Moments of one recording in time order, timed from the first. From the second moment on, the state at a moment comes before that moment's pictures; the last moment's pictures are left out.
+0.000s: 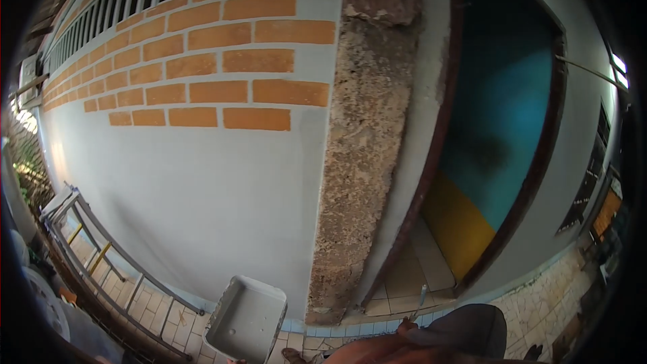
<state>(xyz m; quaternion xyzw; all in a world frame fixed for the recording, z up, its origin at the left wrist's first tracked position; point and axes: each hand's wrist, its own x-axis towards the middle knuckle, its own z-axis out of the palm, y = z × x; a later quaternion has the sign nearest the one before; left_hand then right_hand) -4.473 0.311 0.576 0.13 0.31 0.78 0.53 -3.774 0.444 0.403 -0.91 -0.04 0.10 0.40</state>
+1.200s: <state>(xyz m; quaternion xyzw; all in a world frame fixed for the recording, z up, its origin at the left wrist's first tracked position) -4.439 0.306 0.625 0.17 0.33 0.72 0.59 -3.894 0.649 1.149 -0.25 -0.59 0.16 0.75</state>
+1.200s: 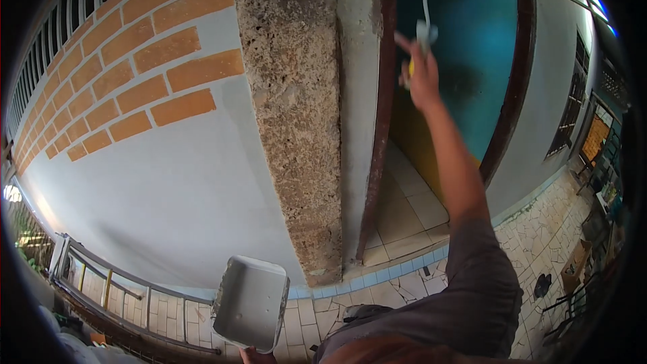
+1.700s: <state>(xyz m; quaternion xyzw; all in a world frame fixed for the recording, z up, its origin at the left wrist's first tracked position) -4.207 0.275 0.661 0.09 0.27 0.81 0.51 -3.856 0.621 0.980 -0.17 -0.61 0.40 0.66</state>
